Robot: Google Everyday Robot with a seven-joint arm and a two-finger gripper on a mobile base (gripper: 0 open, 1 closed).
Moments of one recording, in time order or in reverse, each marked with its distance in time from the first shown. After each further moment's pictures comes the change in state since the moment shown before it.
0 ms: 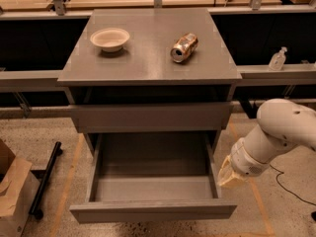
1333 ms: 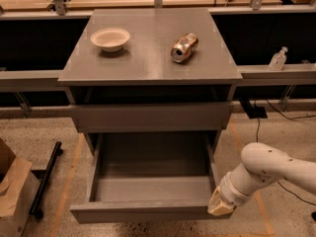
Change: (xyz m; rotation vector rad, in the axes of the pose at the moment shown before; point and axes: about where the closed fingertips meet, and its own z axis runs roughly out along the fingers) arm 0.048 0.014 0.143 -0.100 -0.055 0.083
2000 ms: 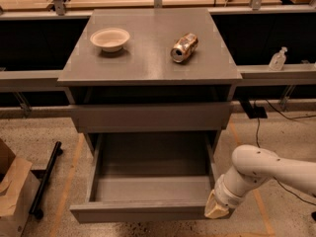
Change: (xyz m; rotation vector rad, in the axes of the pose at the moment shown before) arm 0.002 0.002 0.020 -0.028 0.044 0.001
